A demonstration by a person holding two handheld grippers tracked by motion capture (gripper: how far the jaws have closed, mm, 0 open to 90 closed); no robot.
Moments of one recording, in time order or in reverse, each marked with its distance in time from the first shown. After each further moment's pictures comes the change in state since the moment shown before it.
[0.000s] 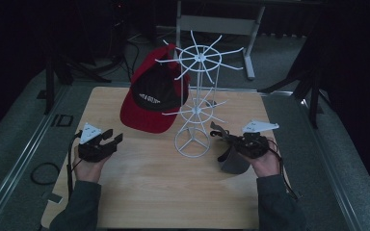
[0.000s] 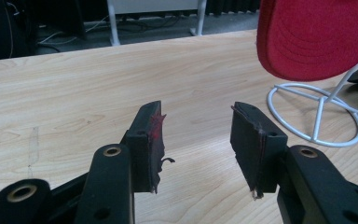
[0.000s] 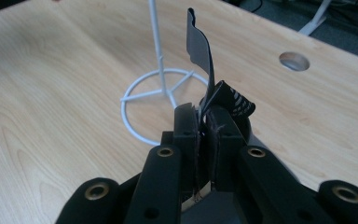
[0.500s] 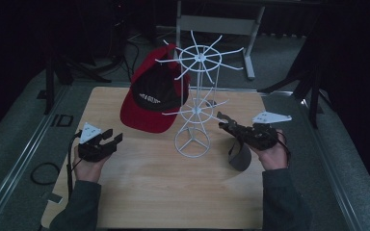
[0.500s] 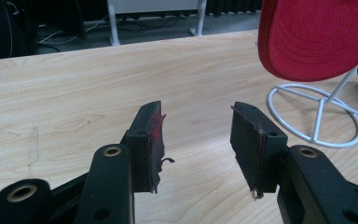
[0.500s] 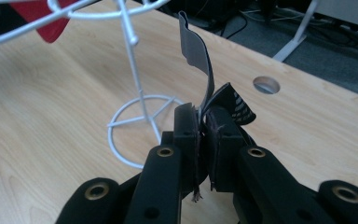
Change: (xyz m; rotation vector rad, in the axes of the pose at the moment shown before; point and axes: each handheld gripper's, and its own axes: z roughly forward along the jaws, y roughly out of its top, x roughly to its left) left arm 0.001 0.001 0.000 -0.002 -0.002 -0.006; right arm -0.017 0.020 -0.020 -0.068 -0.036 0.019
